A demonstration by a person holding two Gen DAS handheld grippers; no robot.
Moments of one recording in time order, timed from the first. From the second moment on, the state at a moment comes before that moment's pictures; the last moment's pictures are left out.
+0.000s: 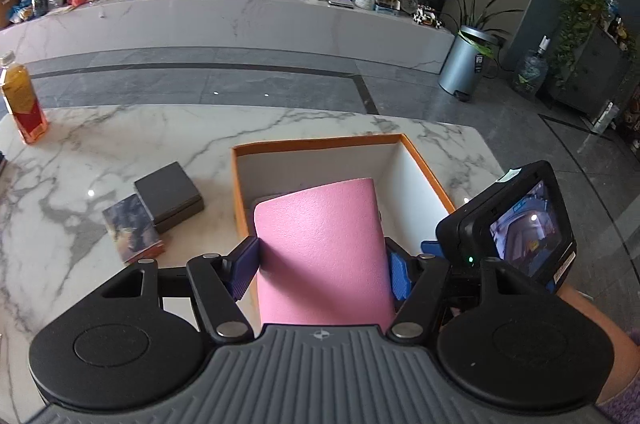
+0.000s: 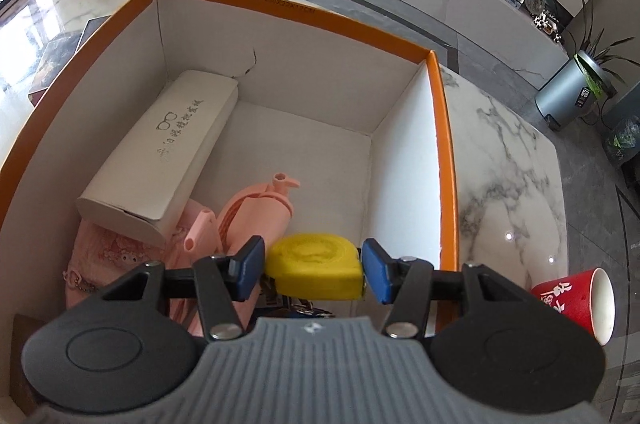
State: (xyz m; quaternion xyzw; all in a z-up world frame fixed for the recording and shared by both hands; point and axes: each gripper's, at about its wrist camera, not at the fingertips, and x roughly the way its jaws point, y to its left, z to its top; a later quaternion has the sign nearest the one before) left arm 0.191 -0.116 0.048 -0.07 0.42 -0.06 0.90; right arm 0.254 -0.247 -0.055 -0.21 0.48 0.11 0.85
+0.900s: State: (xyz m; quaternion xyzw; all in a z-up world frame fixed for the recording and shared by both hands) left arm 0.278 -0.144 -0.017 -0.12 0.49 -0.04 0.86; right arm 0.261 -0.287 -0.012 -0.09 0.47 0.15 0.86
